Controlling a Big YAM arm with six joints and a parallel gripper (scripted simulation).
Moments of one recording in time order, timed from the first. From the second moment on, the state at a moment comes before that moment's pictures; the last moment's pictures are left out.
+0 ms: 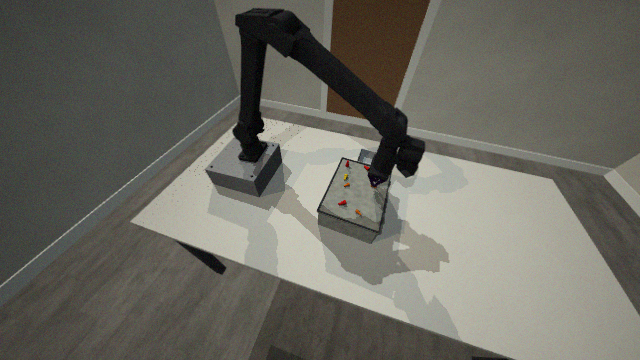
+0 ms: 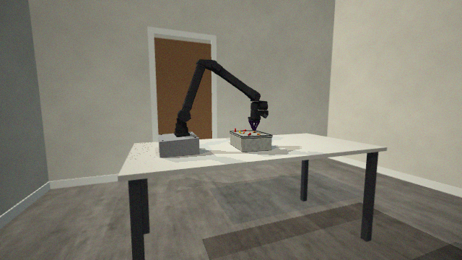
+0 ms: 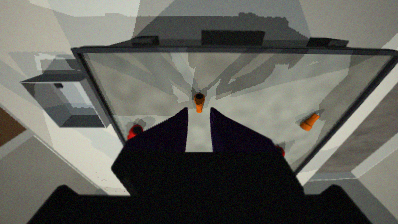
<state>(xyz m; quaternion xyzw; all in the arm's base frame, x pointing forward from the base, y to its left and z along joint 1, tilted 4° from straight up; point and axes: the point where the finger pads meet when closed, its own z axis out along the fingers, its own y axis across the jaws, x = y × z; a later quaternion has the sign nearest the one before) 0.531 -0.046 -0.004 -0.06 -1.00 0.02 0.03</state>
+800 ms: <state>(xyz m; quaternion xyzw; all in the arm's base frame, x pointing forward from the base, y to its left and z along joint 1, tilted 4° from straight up) 0.540 -0.046 -0.003 -0.06 -1.00 0.02 0.01</state>
